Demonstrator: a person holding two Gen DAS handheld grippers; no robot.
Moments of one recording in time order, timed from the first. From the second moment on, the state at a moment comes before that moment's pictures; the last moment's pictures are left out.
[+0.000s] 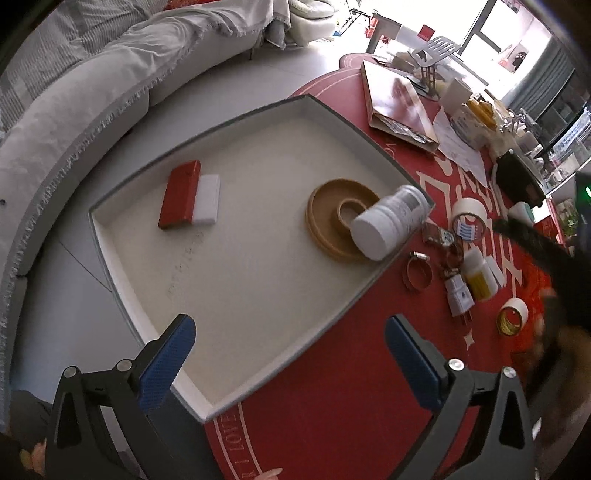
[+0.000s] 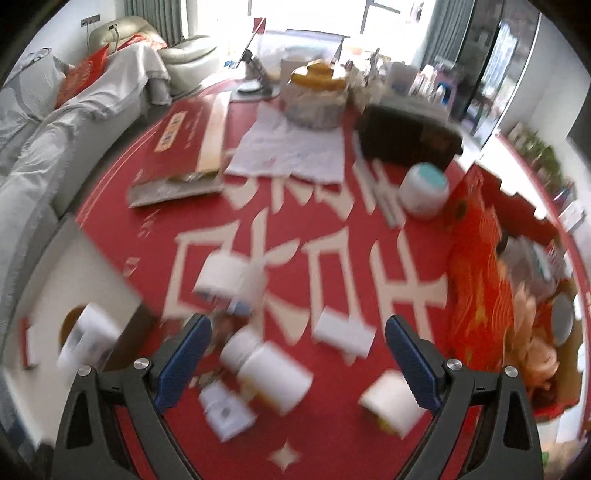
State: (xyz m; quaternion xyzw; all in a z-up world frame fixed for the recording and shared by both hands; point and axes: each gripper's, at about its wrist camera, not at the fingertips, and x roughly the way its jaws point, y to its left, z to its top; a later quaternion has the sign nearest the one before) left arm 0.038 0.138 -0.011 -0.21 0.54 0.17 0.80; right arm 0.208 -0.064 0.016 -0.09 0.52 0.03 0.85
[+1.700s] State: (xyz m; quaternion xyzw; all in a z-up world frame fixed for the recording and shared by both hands) left arm -0.008 0.106 -0.031 -0.21 0.59 0.13 0.77; right arm 0.212 -0.007 -0.051 -0.11 0.62 0.15 0.77
